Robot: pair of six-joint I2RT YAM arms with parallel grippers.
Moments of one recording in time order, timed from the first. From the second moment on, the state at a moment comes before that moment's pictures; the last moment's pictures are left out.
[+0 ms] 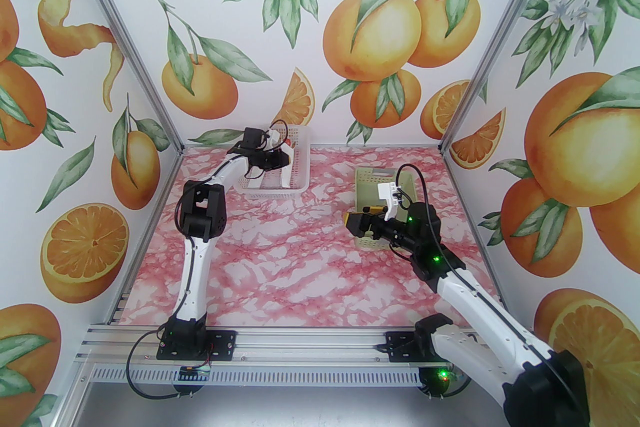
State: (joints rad) left arm -0.20 2.49 2.11 -0.44 0.61 -0.37; right arm 0.30 0.95 0.56 0.08 -0.52 0.45
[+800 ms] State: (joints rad) left arm -0.22 2.58 2.17 -0.48 0.61 -0.48; right arm 0.30 0.98 0.55 0.09 -0.52 0.45
